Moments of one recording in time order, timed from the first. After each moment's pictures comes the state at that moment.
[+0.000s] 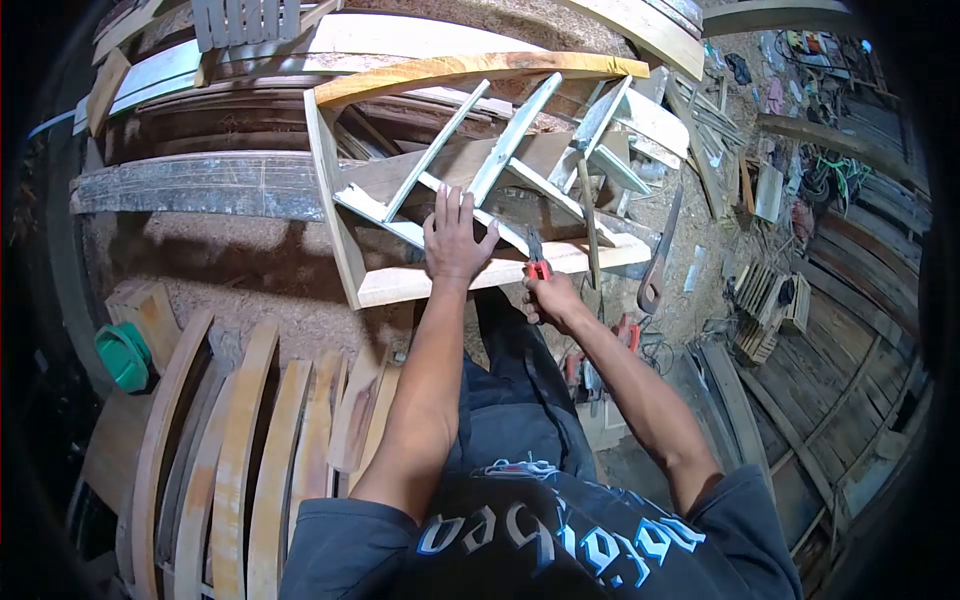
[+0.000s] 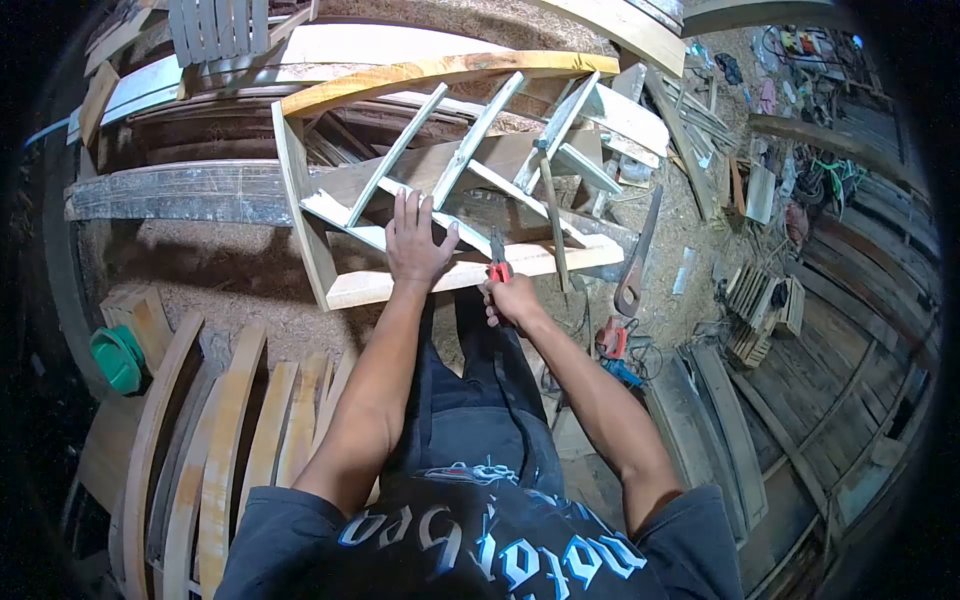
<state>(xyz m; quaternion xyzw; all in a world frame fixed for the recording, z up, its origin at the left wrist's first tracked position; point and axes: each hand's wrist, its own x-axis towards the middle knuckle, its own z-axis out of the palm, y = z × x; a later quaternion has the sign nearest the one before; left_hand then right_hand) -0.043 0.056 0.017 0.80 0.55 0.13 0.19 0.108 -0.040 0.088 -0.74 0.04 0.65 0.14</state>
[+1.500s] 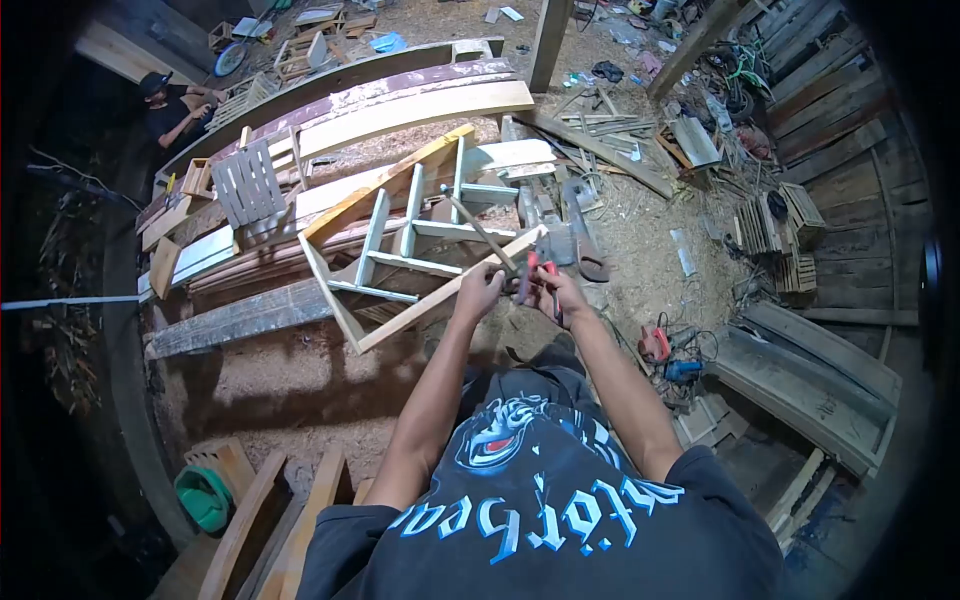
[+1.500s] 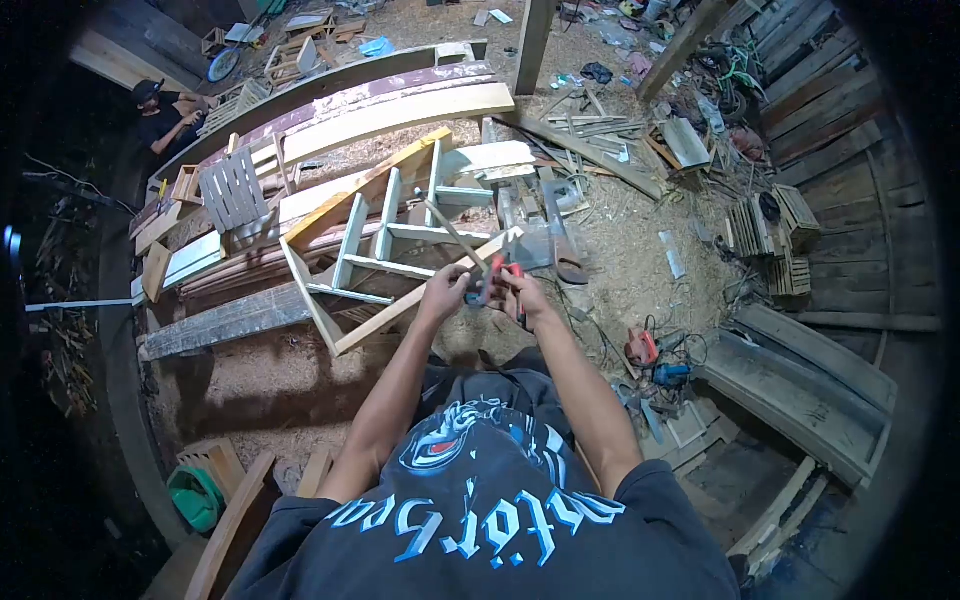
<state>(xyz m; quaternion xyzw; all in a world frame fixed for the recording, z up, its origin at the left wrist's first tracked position) 0.037 -0.074 0.160 0.75 0.35 0.11 0.55 0.187 -0.221 0.157 -0.37 0.03 0.63 0.68</state>
